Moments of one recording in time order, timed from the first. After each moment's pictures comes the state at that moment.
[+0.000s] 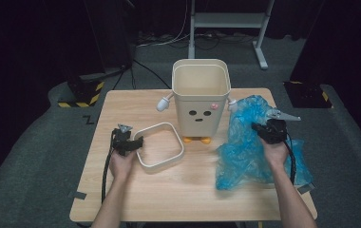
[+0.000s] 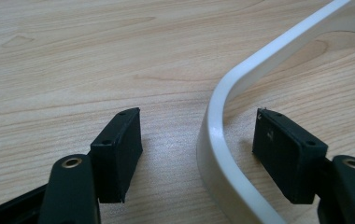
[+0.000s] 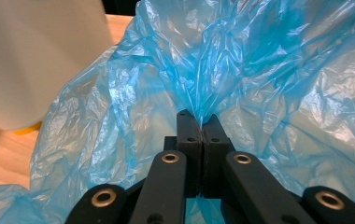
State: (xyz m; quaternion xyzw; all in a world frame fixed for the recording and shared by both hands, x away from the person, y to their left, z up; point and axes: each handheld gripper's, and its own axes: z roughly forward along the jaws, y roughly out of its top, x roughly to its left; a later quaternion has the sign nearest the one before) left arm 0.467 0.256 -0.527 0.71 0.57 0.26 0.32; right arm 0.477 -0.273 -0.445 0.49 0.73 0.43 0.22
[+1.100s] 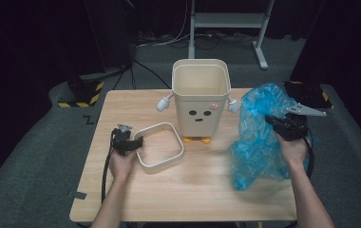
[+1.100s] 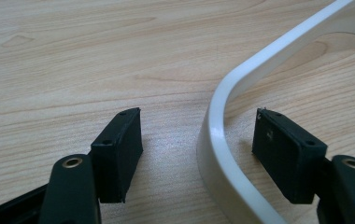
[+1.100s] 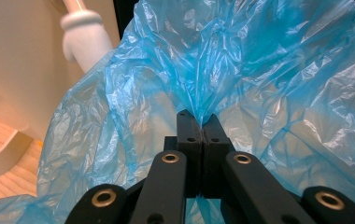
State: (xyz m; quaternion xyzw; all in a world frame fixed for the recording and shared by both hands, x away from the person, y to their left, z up) left arm 0.467 0.256 -0.527 0.71 0.57 0.25 0.32; right arm 0.447 -0.294 -0.379 0.45 0.72 0.45 0.26
